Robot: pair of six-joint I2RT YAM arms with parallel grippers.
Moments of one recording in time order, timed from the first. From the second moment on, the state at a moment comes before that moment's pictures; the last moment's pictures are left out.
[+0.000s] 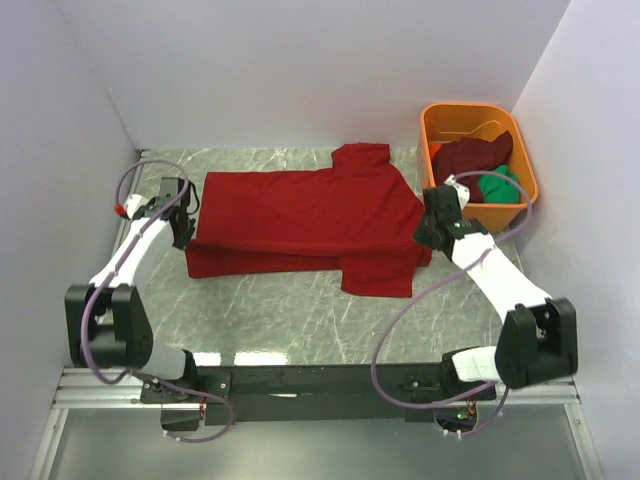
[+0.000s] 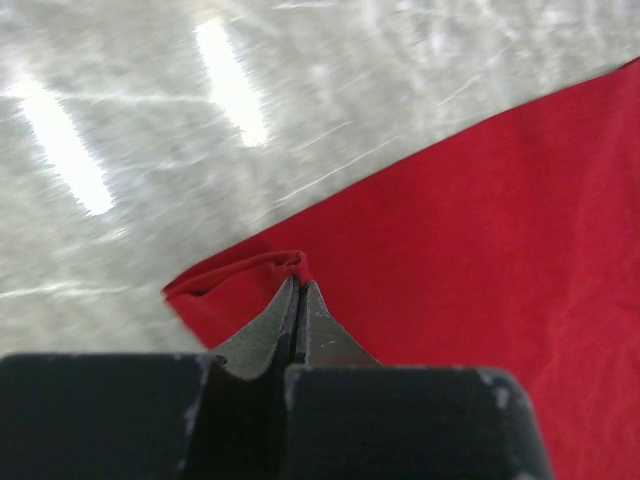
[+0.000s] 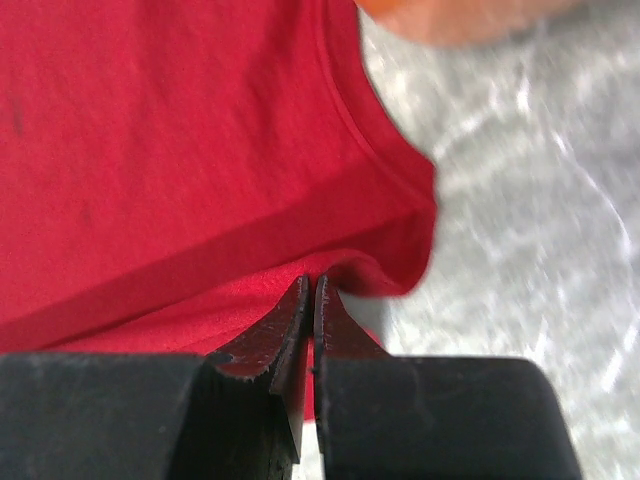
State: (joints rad) left arm -0.01 1.42 1.05 -0.69 -0.47 -1.19; right arm 0.20 1.31 0.93 -0.50 0.26 0.58
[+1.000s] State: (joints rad) left arm -0.01 1.73 1.21 -0.61 -0.45 -1.14; right arm 0.18 1.60 1.08 -0.42 0.30 0.58
